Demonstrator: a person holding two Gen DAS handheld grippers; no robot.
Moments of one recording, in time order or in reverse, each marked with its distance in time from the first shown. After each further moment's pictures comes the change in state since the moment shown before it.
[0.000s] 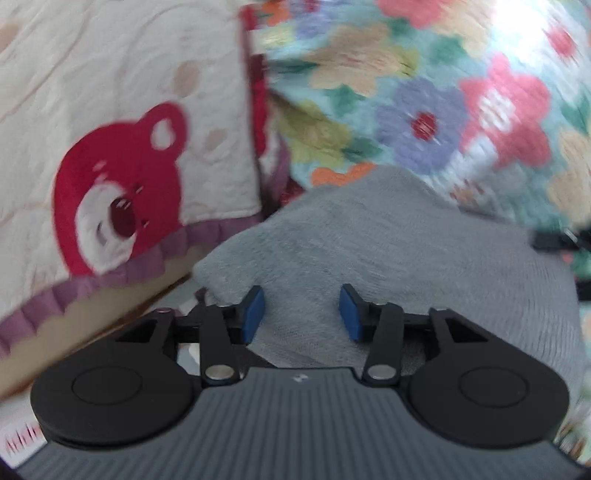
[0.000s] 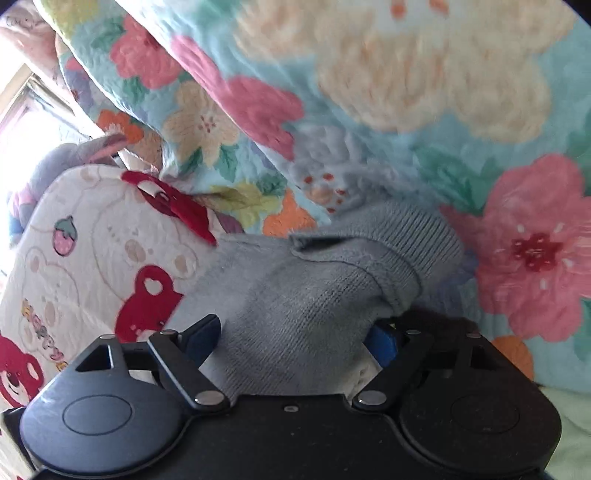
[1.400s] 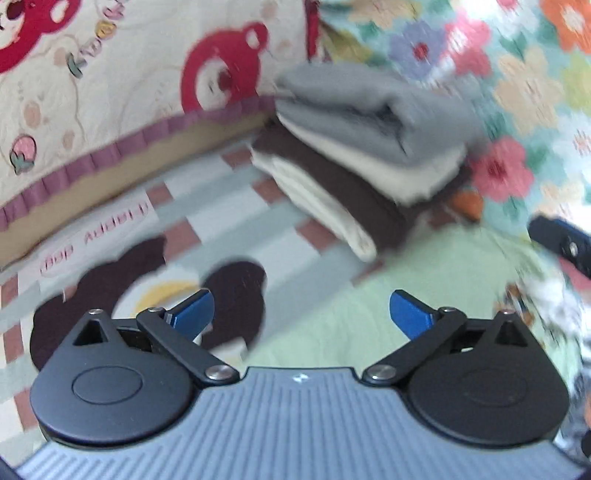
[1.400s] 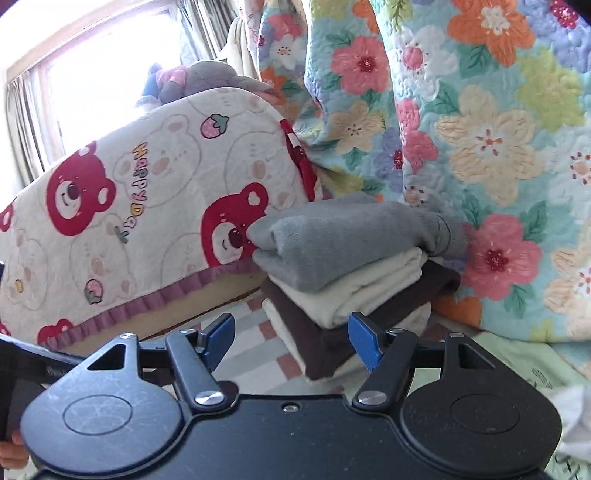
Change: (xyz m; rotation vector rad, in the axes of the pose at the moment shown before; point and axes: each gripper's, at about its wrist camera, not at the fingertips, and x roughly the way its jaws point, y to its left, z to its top) left arm -0.241 -0.048 -0.147 -0.091 0.283 0.126; right arm -0.217 0.087 -0.183 -0.549 -0.061 -0.004
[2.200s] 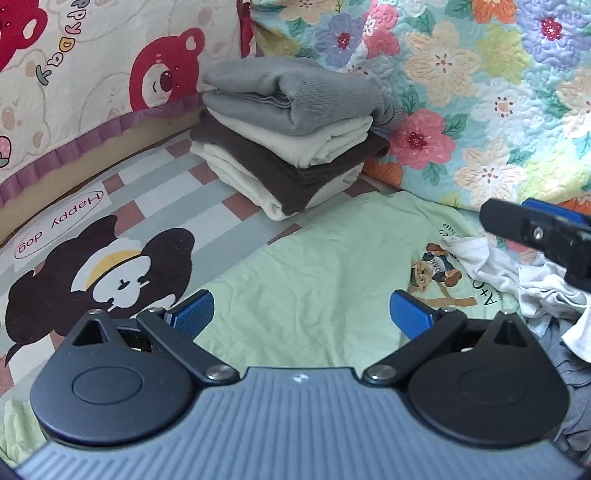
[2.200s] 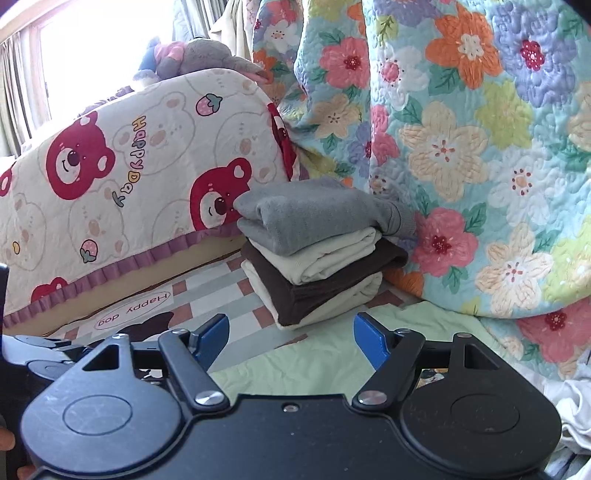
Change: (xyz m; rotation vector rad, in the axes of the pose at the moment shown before) left arm -0.055 -0.082 -0.049 0.057 -0.019 -0.078; right arm -0.089 0.011 0.011 -0.061 0.126 -0.104
